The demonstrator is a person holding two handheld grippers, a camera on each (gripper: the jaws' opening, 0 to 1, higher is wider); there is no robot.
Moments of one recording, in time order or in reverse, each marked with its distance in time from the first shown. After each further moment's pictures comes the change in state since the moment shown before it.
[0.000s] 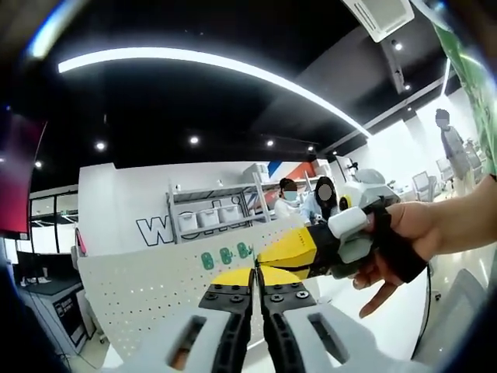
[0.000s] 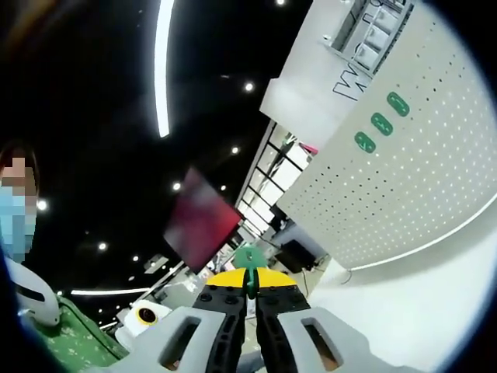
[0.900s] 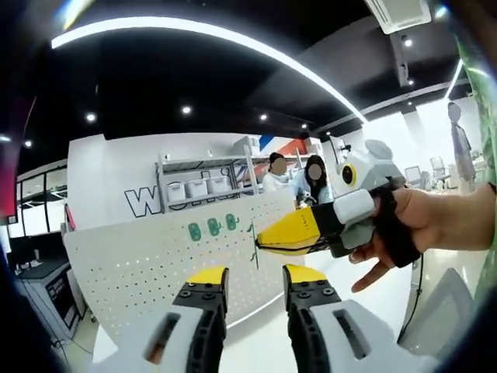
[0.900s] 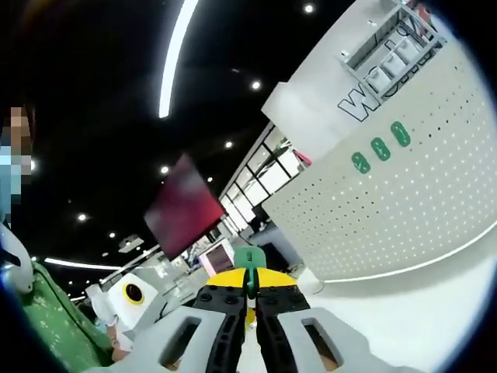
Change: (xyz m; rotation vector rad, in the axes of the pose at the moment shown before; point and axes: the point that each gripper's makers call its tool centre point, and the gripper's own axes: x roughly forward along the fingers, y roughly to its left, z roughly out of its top) left arm 0.005 -0.006 -0.030 -0.066 0.173 -0.066; right arm -0.006 -0.010 0.002 -0.180 0.011 -0.089
